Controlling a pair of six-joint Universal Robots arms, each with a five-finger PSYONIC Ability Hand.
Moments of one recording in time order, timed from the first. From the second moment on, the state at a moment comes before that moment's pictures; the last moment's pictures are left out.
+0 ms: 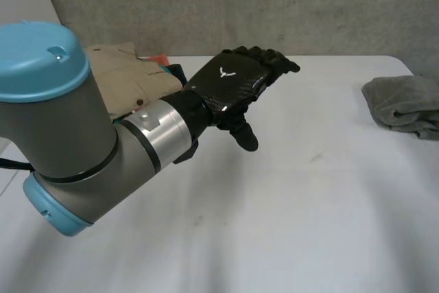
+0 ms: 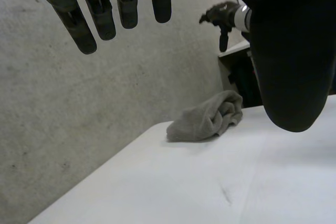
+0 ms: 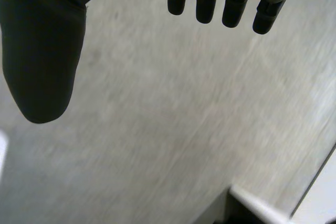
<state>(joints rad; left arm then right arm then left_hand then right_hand) 4.05 -1.90 -1.30 3.19 -1.17 3.23 1.42 -0.86 0.95 -0.42 1.82 2.79 0.19 0.21 0.21 0.20 0.05 0.22 0.20 0.21 0.21 0.05</state>
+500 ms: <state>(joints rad) 4.55 -2.04 -1.18 3.27 -1.44 3.56 1.78 -1.40 1.79 -0.36 1.15 2.42 0.19 0.21 0.21 0.20 0.05 0.22 0.20 0.21 0.21 0.05</state>
